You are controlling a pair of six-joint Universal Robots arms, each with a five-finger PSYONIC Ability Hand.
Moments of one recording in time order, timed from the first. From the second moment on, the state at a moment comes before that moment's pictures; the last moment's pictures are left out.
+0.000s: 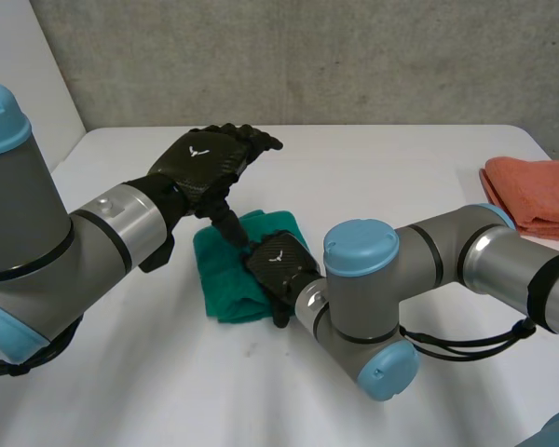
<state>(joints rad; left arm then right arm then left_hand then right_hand) 4.24 -1.83 -1.42 3.12 -1.26 3.25 2.33 -0.68 1.09 -0.08 1.44 2.72 0.19 0.20 0.21 0.20 0.05 0.30 0.34 0.35 0.35 0.18</state>
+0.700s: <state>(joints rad) 4.24 -1.83 -1.42 3.12 -1.26 3.25 2.33 -0.62 0.95 -0.08 1.44 2.71 0.19 0.20 0.21 0.20 0.05 0.78 0.95 0.95 0.96 0.40</state>
